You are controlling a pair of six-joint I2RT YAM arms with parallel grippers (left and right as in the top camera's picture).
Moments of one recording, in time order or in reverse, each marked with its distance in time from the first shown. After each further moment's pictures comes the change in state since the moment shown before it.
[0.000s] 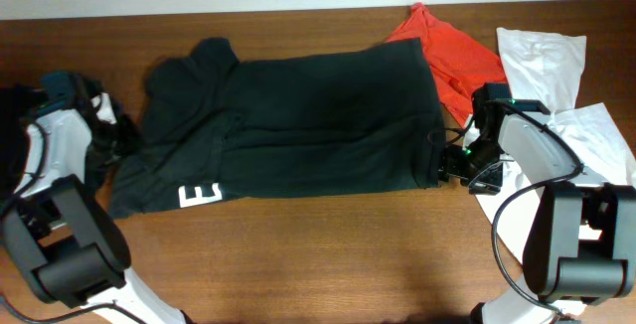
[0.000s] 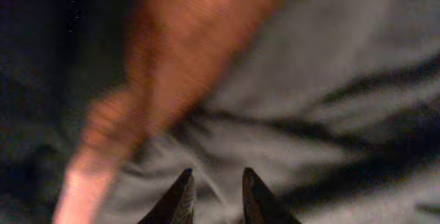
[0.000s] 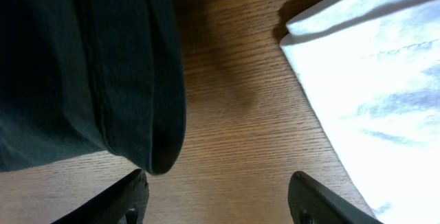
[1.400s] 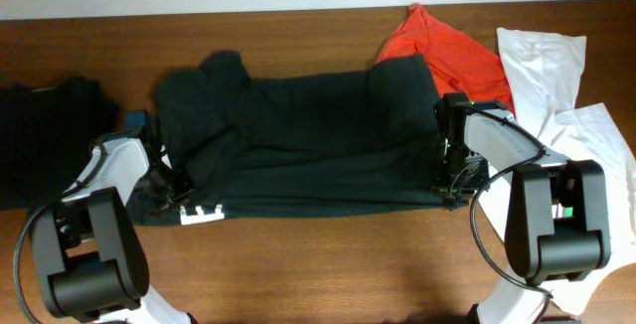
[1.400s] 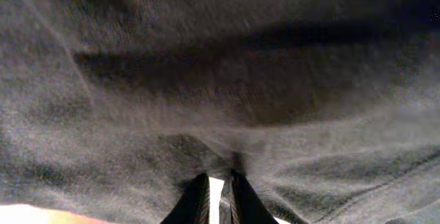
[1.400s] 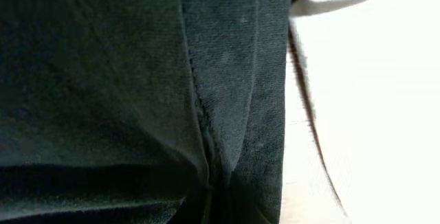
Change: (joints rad) left arm -0.182 -0.114 -0.380 -0.022 -0.091 -0.236; right arm 0.139 0.099 0.003 -0.053 0.261 0.049
